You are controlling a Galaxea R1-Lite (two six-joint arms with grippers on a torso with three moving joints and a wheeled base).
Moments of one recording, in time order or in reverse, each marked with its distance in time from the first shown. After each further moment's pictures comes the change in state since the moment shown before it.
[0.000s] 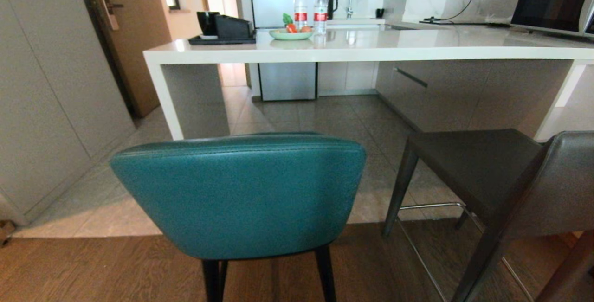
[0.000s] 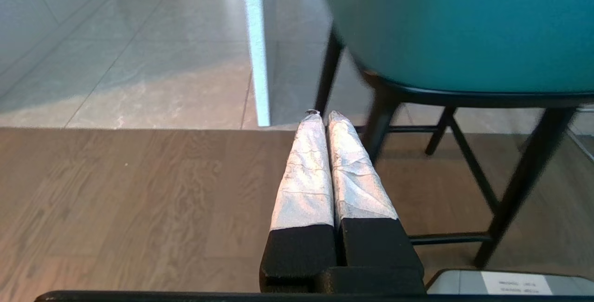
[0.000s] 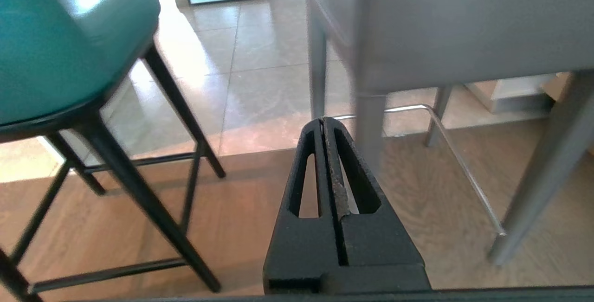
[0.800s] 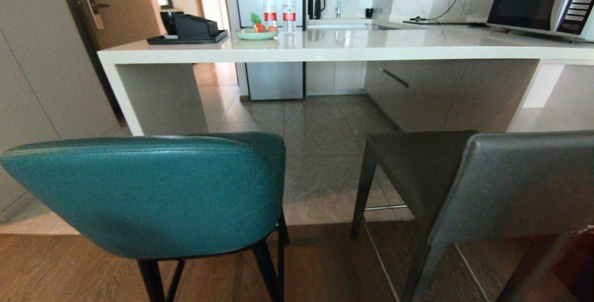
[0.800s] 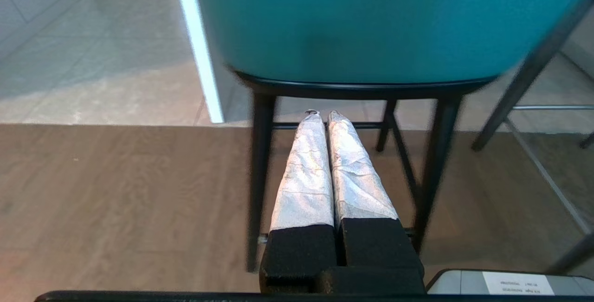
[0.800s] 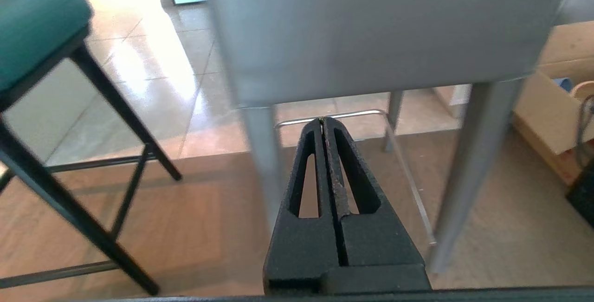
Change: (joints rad) left arm 0.000 0.000 0.000 0.000 0.000 0.000; right arm 0.000 0.000 0.000 0.000 0.000 0.000
